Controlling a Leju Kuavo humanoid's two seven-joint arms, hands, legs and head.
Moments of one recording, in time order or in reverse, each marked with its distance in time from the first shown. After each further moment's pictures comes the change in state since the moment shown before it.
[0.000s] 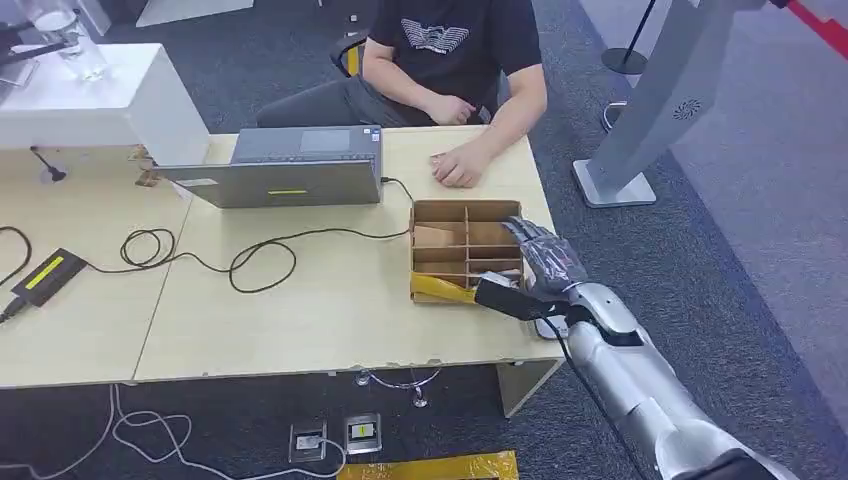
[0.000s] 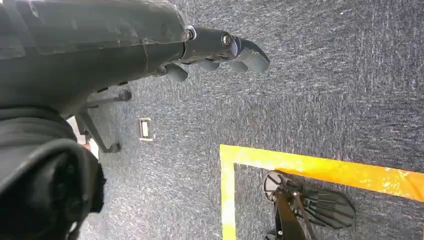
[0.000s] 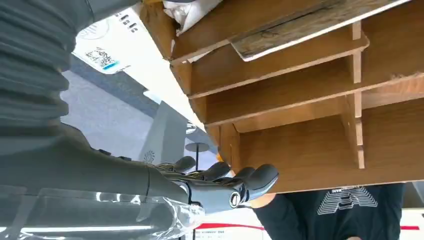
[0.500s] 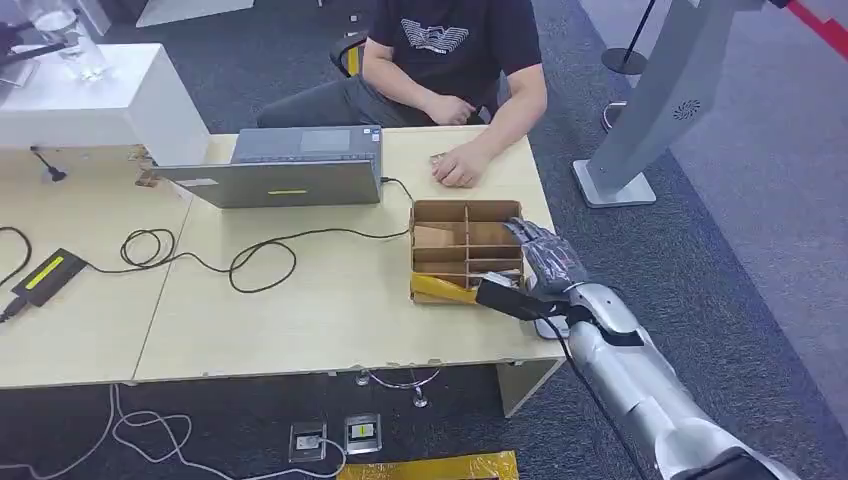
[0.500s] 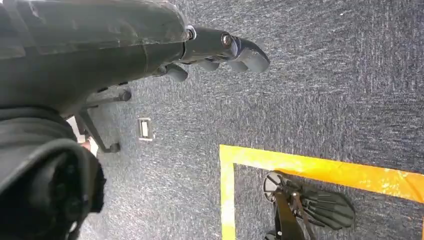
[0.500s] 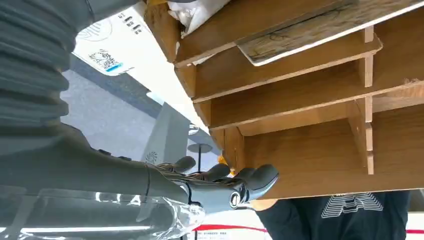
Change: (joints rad) left arm 0.000 0.003 0.000 0.000 0.002 -0.001 0.000; right arm -0.005 0.000 0.000 0.020 0.001 -0.002 0.000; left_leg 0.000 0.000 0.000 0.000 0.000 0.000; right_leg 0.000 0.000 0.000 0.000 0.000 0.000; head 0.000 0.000
